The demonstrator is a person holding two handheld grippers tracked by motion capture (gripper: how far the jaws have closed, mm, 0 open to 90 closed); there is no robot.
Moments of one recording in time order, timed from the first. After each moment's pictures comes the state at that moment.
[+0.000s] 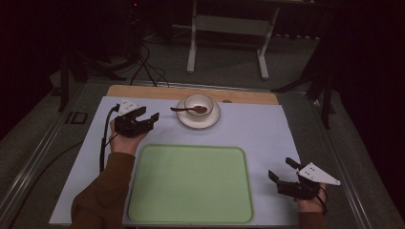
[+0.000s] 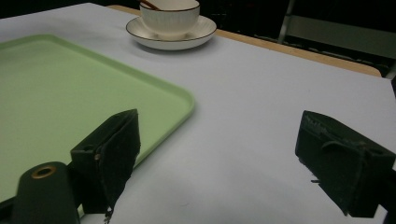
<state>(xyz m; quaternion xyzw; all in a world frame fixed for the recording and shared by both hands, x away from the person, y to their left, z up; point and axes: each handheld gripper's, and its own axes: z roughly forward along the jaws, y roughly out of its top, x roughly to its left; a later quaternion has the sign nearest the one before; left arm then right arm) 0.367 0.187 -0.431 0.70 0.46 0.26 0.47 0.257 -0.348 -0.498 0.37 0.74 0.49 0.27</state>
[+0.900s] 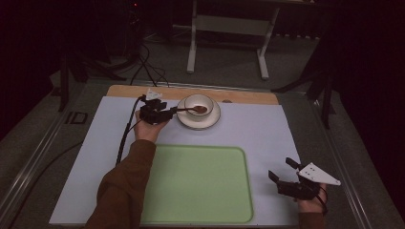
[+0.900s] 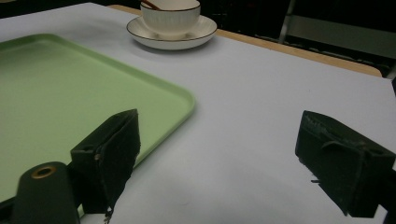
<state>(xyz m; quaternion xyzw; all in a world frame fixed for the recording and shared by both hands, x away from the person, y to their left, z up) 0.444 0.140 -0.460 0.72 0.48 0.20 0.46 0.257 -0.348 -0.498 0.37 0.74 0.49 0.27</state>
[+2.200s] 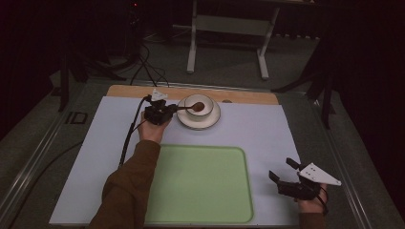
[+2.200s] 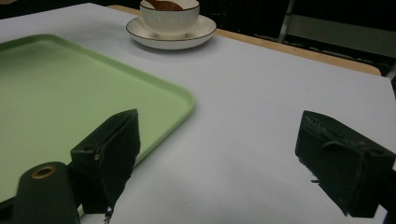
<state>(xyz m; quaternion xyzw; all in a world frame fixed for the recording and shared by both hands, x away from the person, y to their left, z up) 0.437 0.130 -0.453 0.73 0.46 0.21 0.46 0.256 -0.349 -0.498 0.37 0.74 0.49 0.27</state>
